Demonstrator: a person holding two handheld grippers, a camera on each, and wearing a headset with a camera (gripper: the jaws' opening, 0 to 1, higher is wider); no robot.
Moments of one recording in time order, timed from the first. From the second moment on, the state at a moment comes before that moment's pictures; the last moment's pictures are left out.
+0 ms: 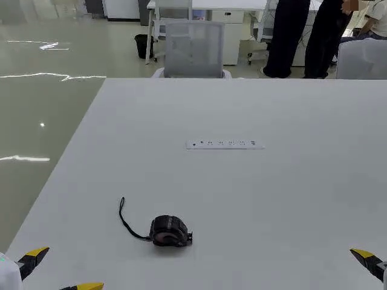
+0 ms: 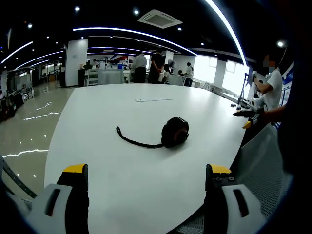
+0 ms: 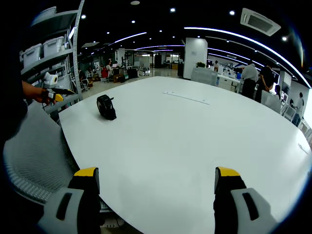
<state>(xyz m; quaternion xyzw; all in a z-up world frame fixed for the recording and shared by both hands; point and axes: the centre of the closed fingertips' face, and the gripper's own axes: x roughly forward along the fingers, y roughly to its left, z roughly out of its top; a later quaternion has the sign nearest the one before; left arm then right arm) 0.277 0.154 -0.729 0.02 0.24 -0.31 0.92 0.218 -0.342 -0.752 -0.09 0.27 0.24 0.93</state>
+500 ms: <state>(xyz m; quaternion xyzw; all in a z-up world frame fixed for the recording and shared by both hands) 0.277 0.155 -0.727 0.02 0.25 -0.30 0.92 0.216 -0.343 -0.753 -0.08 0.27 0.24 0.93</state>
